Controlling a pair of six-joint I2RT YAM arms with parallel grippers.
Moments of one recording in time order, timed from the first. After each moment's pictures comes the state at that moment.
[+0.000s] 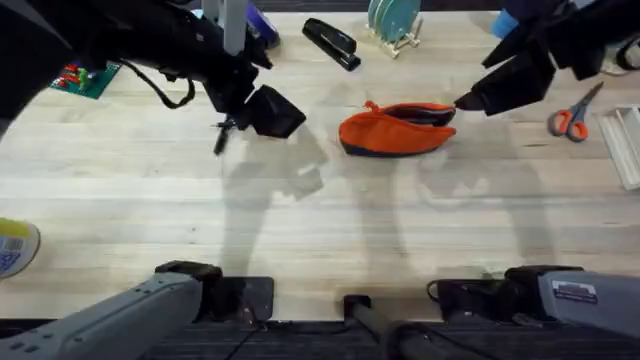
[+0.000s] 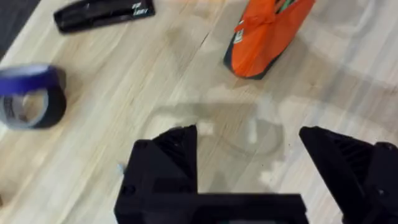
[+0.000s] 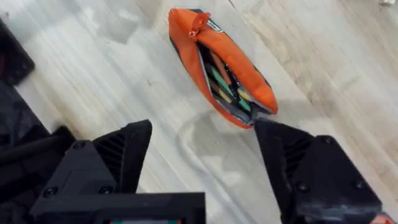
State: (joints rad) left arm -0.12 1.27 1.27 -1.05 0.51 0.77; right arm 0.03 1.44 1.61 -1.44 -0.47 -0.75
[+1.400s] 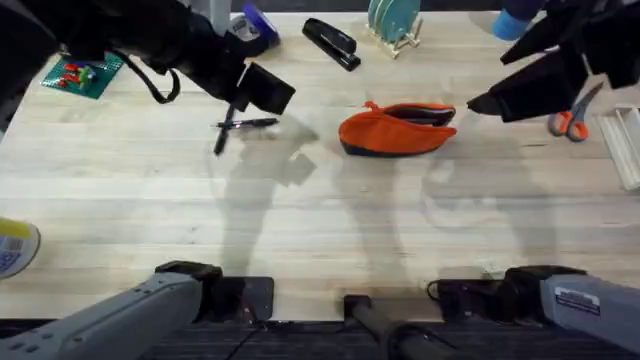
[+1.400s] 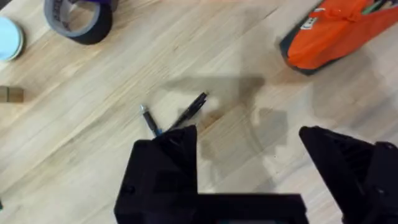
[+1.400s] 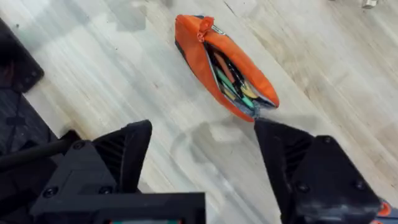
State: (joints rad) left arm -0.12 1.27 1.31 -1.05 0.25 0.46; right arm 0.03 1.33 1.61 -1.47 -0.47 -0.71
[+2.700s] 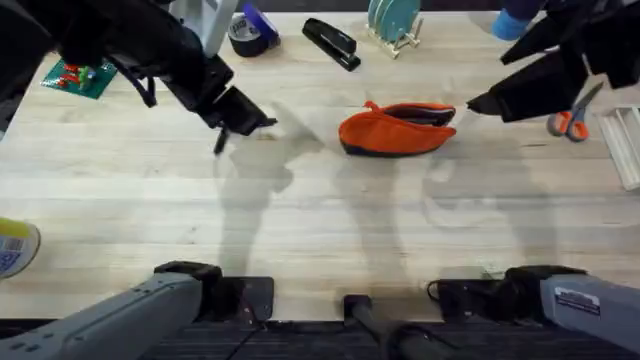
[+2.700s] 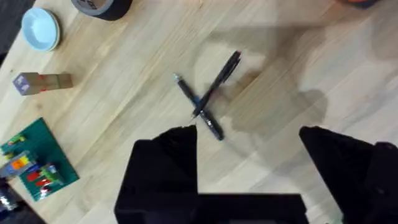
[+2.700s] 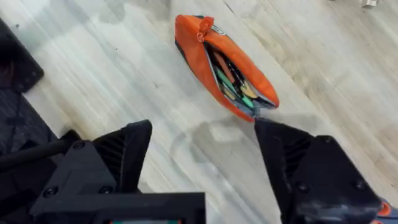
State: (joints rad) left arm -0.10 1.27 1.31 -1.14 0.08 0.72; right arm 0.03 1.33 1.61 -1.47 -0.47 -0.71
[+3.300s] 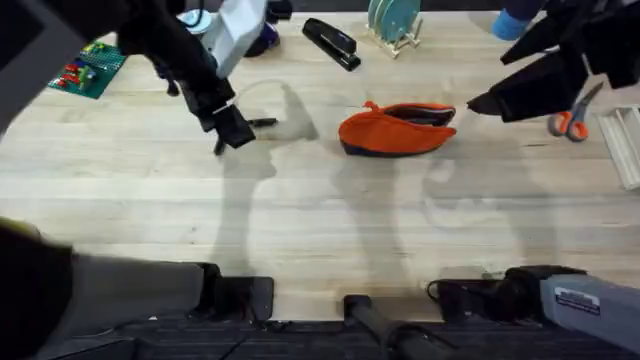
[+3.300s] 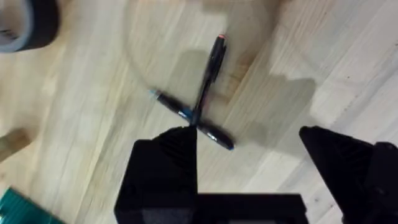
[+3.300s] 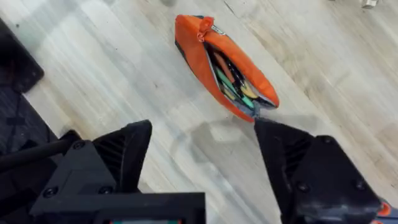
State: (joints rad) left arm -0.01 1.55 1.31 -1.13 0.16 1.08; right arm 0.03 1.33 1.61 -1.47 -0.47 -0.71
